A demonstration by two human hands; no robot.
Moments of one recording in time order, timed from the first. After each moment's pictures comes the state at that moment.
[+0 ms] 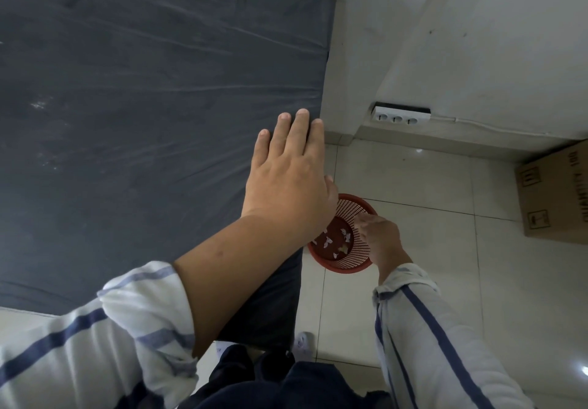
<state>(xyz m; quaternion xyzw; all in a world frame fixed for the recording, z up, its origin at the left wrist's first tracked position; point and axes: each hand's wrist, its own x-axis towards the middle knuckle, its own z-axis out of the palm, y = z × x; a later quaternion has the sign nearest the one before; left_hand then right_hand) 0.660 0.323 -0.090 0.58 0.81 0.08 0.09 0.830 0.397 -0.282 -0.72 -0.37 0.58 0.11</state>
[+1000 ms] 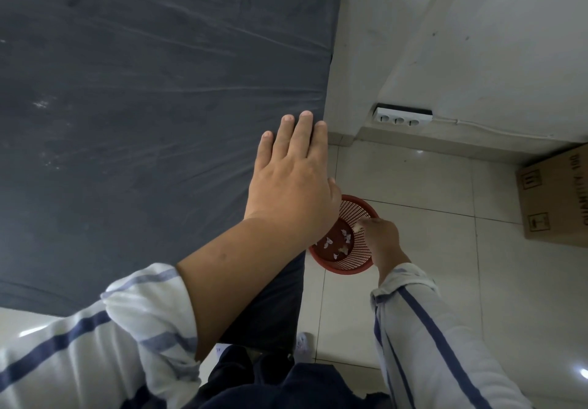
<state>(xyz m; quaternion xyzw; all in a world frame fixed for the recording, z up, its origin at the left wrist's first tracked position) 0.660 0.323 -0.090 0.58 0.81 0.09 0.09 0.822 0.397 -0.279 -0.76 -0.44 0.48 0.06</state>
